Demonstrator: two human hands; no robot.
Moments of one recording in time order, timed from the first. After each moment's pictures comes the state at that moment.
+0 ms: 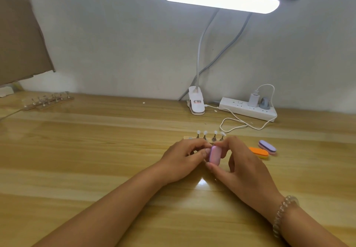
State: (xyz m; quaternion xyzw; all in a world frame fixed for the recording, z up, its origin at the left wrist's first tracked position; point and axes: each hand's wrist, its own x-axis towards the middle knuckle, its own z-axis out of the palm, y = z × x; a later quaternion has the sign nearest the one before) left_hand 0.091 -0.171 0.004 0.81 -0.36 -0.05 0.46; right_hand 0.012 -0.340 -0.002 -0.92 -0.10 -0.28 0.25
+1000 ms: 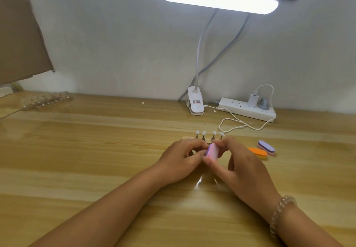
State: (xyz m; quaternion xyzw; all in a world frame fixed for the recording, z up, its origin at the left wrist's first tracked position) left_hand 0.093 -0.172 0.000 0.80 -0.36 -0.02 0.47; right_hand 0.013 -0.339 -0.001 -0.92 -0.07 -0.27 0.28
